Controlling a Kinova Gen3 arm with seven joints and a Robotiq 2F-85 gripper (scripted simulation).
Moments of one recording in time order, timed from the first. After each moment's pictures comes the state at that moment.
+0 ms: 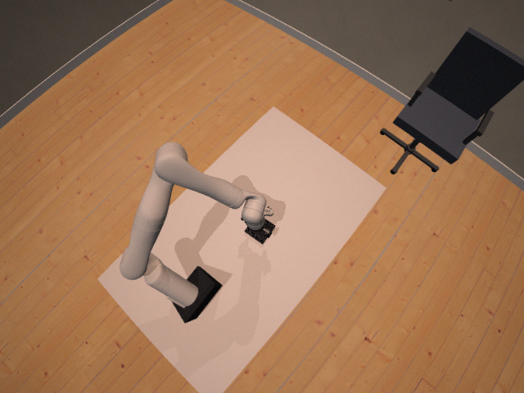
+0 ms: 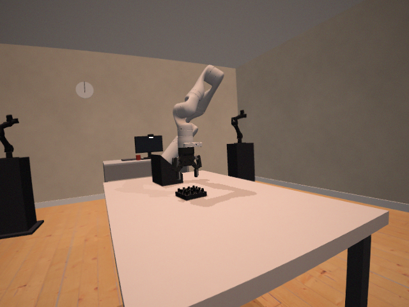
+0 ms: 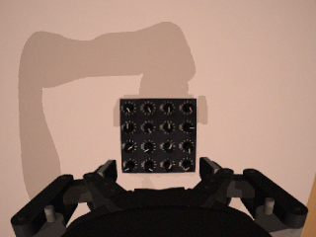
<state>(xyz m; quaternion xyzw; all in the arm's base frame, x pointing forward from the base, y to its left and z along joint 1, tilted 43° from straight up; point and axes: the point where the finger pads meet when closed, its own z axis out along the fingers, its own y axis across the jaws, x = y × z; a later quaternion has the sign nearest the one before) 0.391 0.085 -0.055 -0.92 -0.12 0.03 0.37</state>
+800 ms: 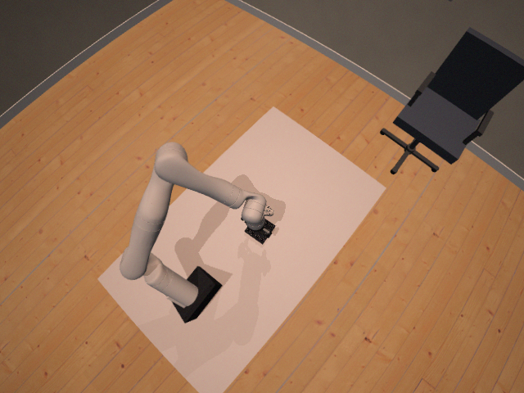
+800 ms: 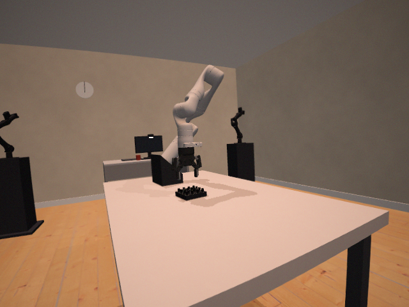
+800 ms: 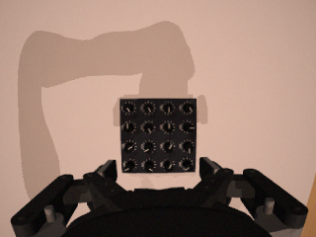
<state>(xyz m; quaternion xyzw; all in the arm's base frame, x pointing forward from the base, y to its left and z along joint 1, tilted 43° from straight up) 0.391 0.085 -0.055 -0.92 -0.12 0.03 0.37</state>
